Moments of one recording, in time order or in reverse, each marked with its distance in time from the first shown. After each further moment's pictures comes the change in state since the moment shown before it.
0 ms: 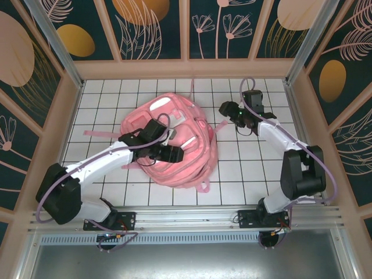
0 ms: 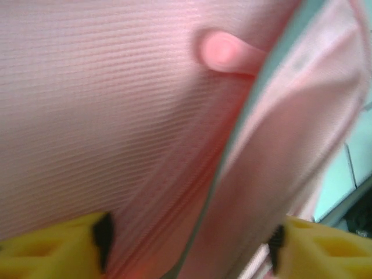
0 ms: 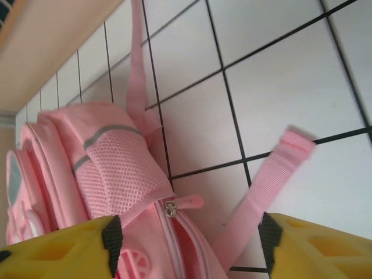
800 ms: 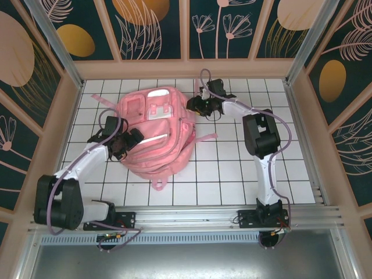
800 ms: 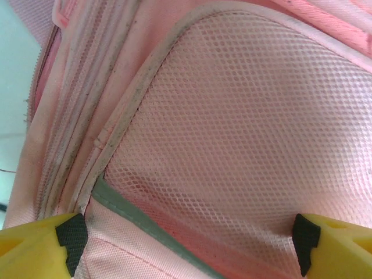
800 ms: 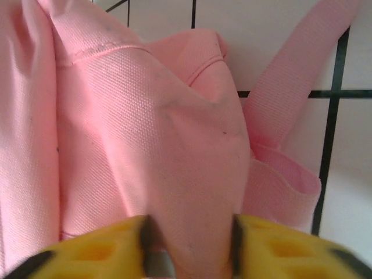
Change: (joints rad) left arm 0.513 -0.039 -0.162 0.100 -0.159 -0.341; right arm 0.163 0.658 0.619 -0.039 -0.282 -0.064
